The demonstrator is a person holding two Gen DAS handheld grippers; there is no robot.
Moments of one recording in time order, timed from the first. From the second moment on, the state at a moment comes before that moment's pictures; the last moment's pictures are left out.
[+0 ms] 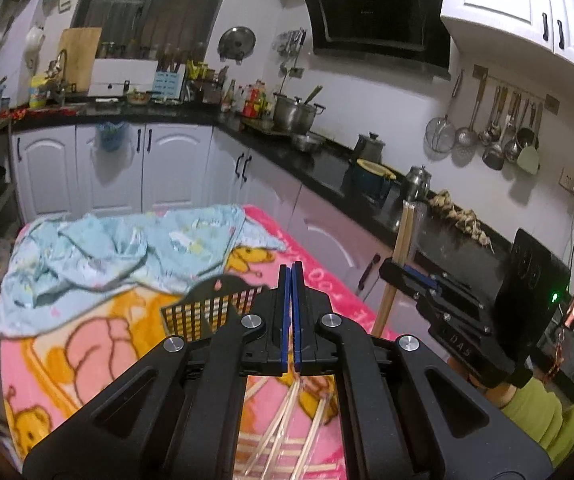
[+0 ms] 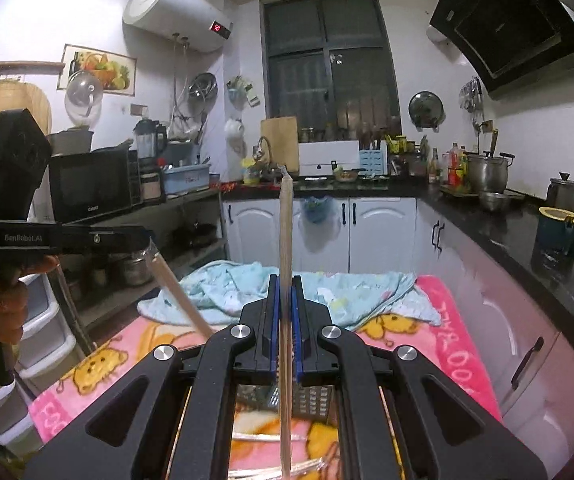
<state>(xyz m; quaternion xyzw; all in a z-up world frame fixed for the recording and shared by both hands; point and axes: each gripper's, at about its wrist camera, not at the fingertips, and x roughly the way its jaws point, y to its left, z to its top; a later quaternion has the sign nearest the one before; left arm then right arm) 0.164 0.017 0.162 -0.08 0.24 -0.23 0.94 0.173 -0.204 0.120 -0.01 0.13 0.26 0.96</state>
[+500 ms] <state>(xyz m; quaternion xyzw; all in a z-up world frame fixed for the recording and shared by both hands) 0.207 0.010 0.192 -0.07 0.22 -0.21 0.95 0.216 -0.199 0.148 0.01 0.08 0.25 0.96</state>
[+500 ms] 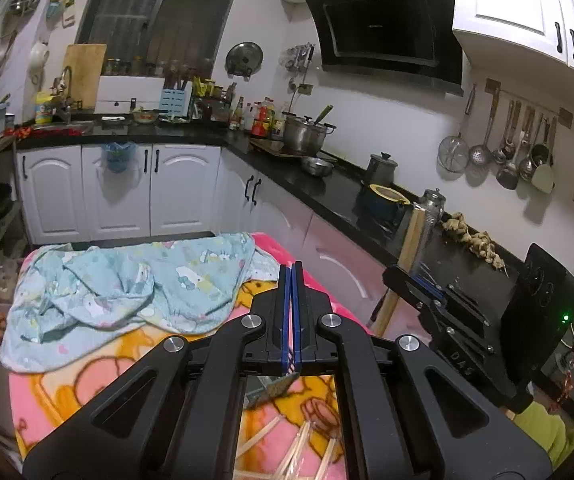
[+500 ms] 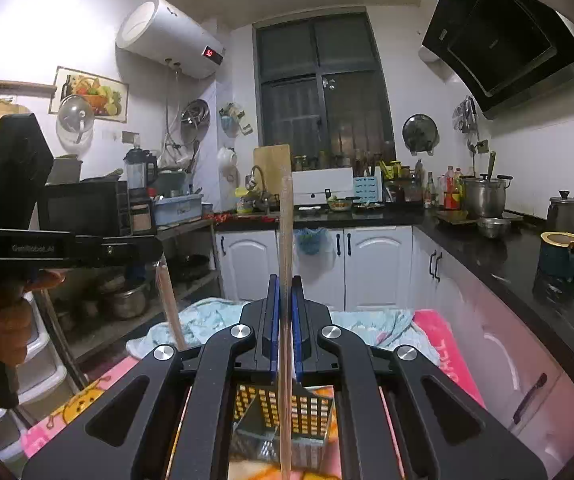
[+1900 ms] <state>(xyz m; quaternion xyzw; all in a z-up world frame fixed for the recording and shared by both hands) 0.256 0.029 0.088 -0.13 0.29 -0.18 0.93 0.297 -0.194 0.063 0.06 0.16 0.20 0.97</state>
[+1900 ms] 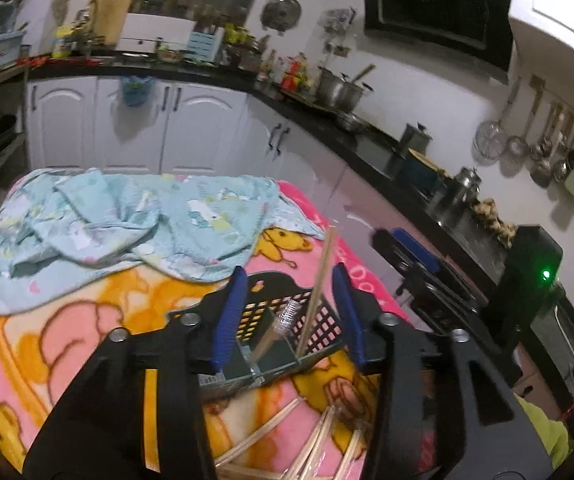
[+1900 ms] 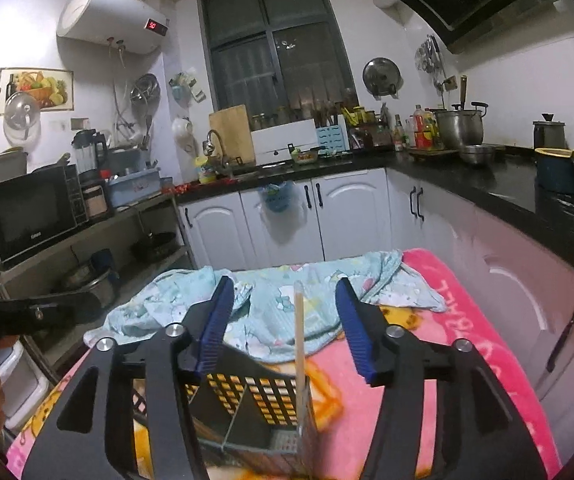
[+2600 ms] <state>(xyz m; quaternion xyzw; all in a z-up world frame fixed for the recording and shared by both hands) 0.155 0.046 0.085 -0.10 0.22 -0.13 0.96 0.198 -0.203 0.072 -0.01 0.17 0.18 0.97</state>
